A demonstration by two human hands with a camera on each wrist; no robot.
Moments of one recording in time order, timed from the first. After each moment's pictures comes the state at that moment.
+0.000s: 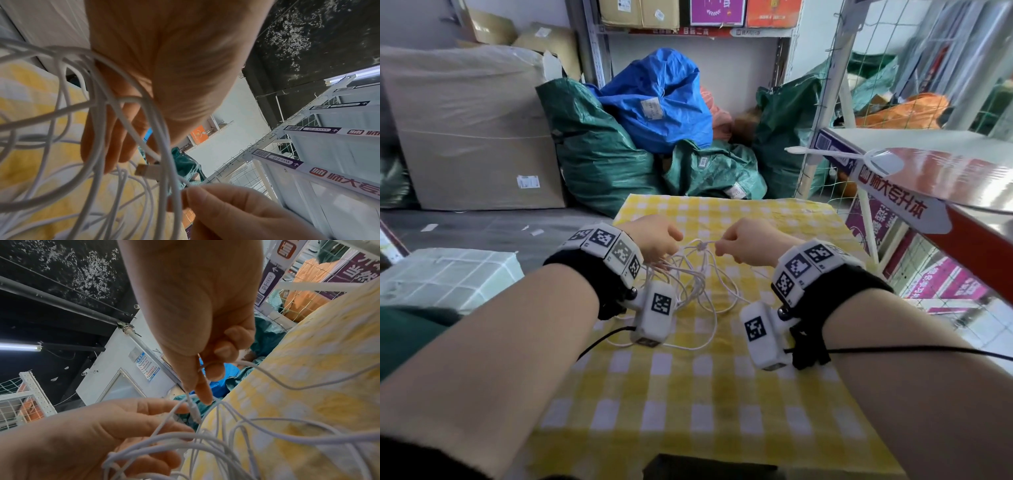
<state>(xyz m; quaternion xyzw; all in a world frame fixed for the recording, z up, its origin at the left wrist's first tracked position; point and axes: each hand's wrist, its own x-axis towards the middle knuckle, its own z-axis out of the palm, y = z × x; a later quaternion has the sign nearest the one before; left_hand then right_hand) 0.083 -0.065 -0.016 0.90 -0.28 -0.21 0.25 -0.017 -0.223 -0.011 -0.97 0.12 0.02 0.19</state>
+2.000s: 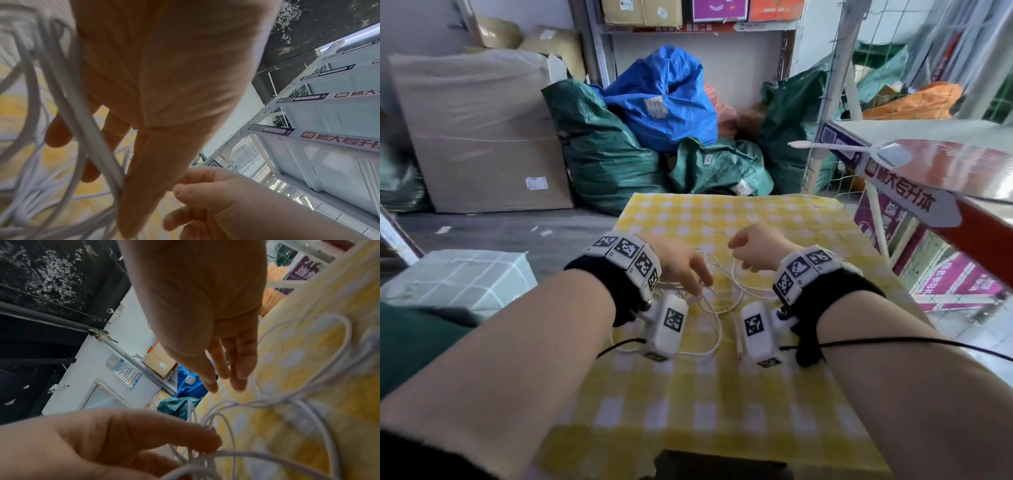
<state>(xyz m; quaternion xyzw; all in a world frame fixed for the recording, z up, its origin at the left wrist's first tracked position) 0.051 -0.078 -0.016 0.86 -0.41 -0.30 0.01 -0.016 -0.236 -0.036 -0.95 0.19 0.01 0.26</state>
